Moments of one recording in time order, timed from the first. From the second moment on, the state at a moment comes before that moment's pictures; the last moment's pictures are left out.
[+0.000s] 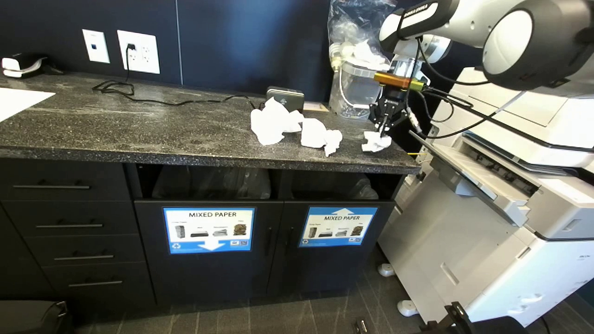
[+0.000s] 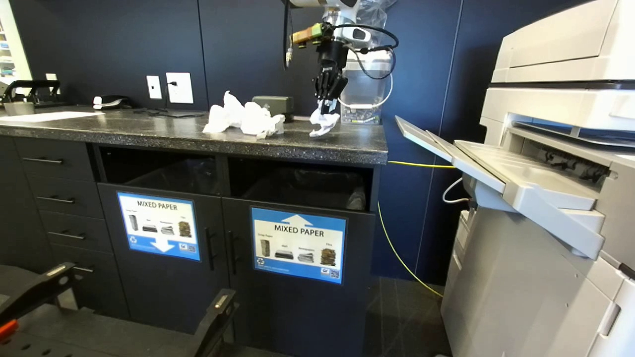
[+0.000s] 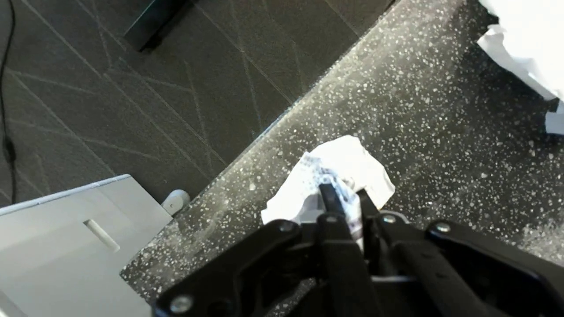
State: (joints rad) arm -0.09 0.87 -0.13 -0.96 0.15 1.63 0.54
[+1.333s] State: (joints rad) arm -0.02 0.36 -0.01 -1.96 -0.07 2.38 -0.04
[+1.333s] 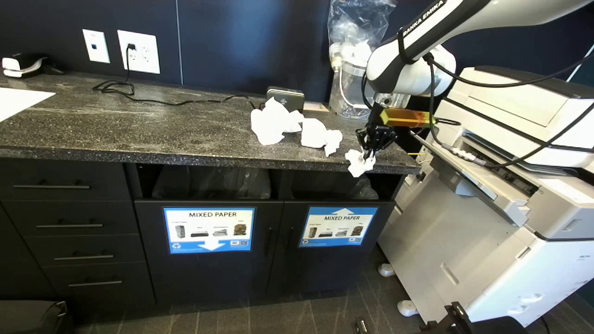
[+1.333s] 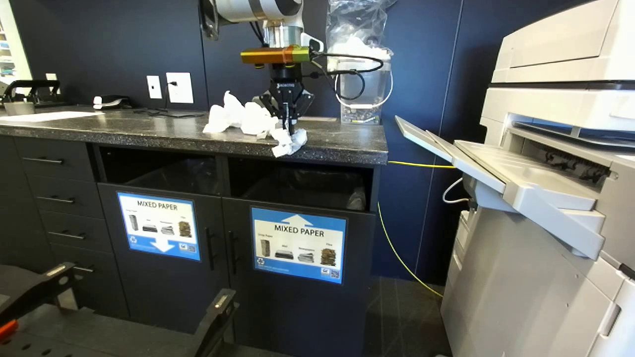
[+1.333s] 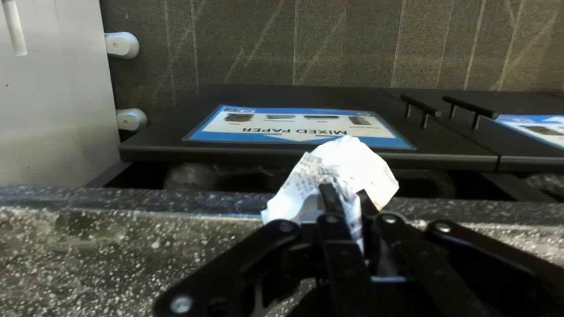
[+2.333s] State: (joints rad) arm 0.05 -0.05 0.06 -2.59 -0.02 2.61 -0.05
